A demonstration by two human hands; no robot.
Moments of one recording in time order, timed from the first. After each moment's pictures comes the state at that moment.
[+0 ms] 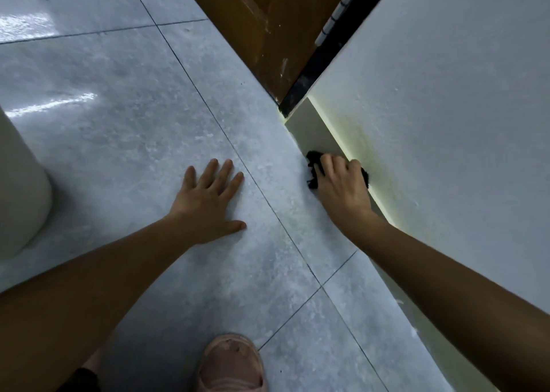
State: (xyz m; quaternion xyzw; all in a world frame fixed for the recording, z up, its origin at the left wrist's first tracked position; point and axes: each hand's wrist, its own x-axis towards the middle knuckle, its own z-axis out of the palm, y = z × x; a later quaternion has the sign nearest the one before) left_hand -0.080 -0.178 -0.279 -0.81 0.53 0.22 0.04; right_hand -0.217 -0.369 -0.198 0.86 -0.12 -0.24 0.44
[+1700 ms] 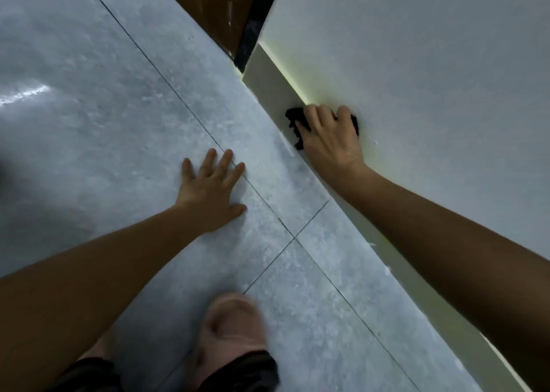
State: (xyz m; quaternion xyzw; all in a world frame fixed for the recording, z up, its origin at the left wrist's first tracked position) left_hand -0.155 -0.204 -0.277 -0.80 0.56 0.22 0.03; right_hand -0.256 -0.376 -0.174 0.86 -0.13 -0.18 0.46
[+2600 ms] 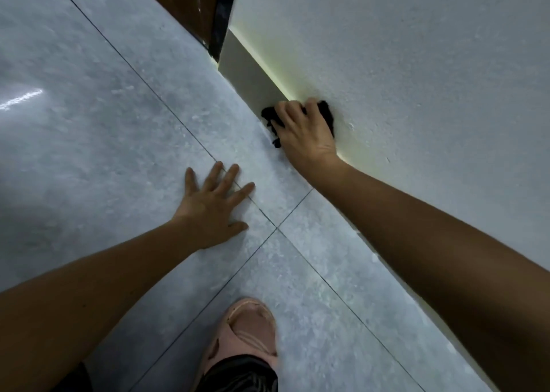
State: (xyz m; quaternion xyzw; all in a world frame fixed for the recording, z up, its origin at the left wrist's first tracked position) left_hand -0.203 -0.207 -0.294 -0.75 0.63 0.19 0.04; right_hand -0.271 -0.382 -0.191 0.85 -0.10 -0.21 0.48
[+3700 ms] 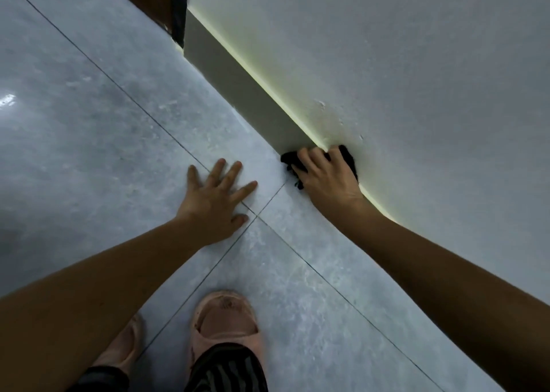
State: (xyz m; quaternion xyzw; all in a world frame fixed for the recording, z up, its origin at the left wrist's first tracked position) left_hand -0.242 -0.233 -0.292 -0.73 0.66 0.17 0.07; right_hand -0.393 -0.370 -0.192 0.85 -0.13 -0.28 0.42
